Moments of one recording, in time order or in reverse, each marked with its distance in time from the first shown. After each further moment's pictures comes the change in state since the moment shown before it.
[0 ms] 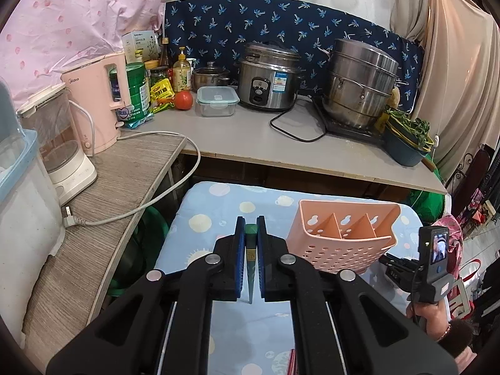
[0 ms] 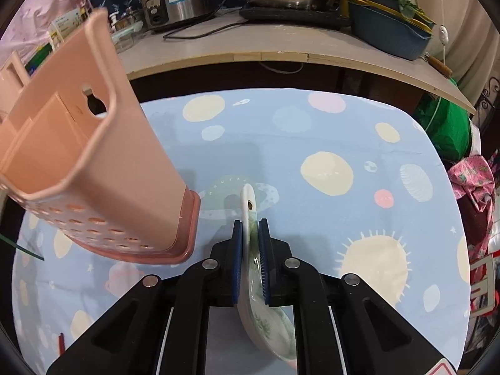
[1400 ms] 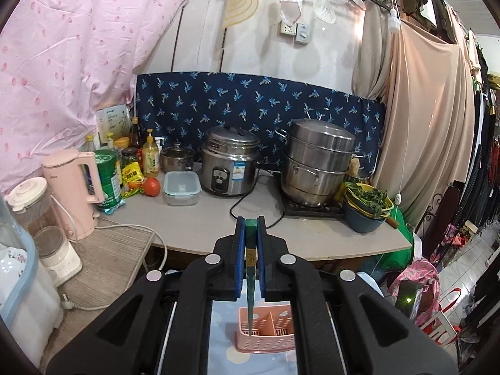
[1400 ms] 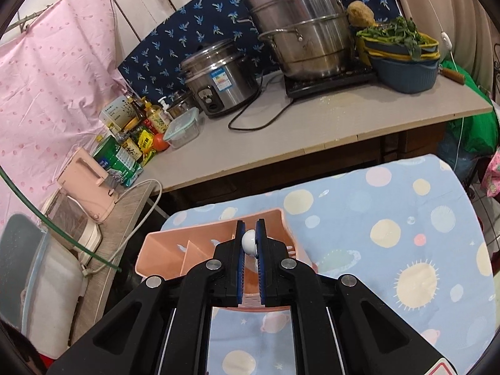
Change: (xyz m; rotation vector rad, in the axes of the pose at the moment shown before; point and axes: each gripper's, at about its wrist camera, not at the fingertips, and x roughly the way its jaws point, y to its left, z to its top) left arm -0.075 -0.058 0.115 0.046 -0.271 -0.128; right arm -0.111 0.027 0.056 0.192 -0.211 0.327
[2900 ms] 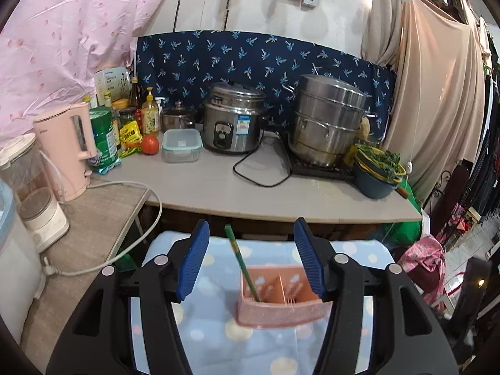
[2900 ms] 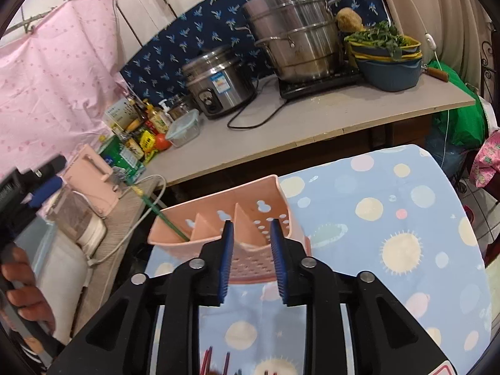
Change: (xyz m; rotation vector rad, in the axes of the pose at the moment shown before) left arm 0.037 0.008 -0.072 -0.011 0.136 0.022; right arm -0.061 0.007 -0.034 0.005 -0.034 -0.014
